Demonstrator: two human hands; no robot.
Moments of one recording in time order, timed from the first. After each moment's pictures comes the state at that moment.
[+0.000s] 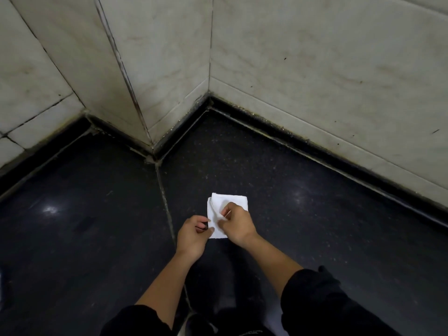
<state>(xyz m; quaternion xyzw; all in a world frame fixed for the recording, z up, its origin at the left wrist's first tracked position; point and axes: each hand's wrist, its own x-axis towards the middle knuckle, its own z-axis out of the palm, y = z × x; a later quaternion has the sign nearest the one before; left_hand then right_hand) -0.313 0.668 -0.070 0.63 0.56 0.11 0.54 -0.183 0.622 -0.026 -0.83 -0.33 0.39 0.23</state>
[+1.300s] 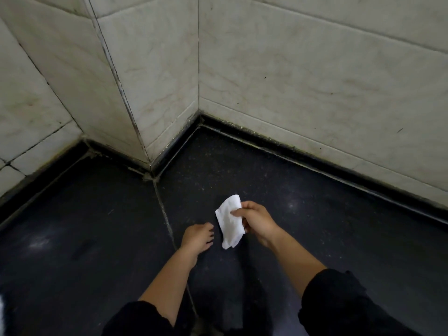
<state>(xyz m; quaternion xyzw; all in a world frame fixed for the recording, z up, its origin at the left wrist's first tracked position) -0.298 0.682 -0.031 0.40 0.58 0.06 0.71 -0.156 0.606 0.016 -0.73 -0.12 0.50 0.46</state>
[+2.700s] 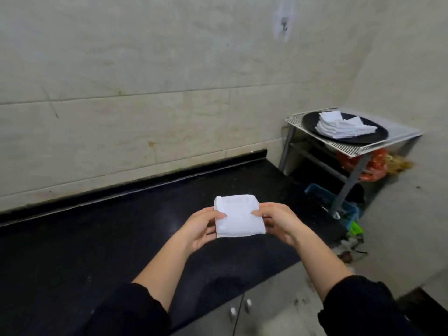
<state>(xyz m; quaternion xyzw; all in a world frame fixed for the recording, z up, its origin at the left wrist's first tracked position) -0.060 0.116 0.128 0.56 0.15 -0.21 0.79 -0.045 -0.094 0.144 -0.69 0.13 0.16 0.70</state>
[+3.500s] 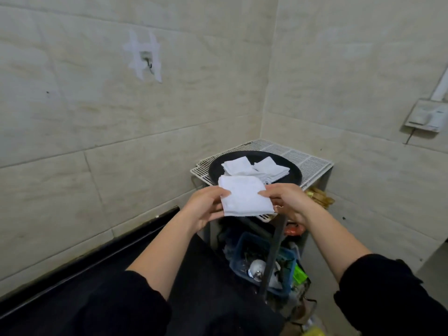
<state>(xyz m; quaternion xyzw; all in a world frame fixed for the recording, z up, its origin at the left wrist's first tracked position) 0.251 -0.215 0.232 0.62 -0.02 -0.24 0.75 0.202 -0.422 0.245 -0.69 0.17 0.00 0.71</state>
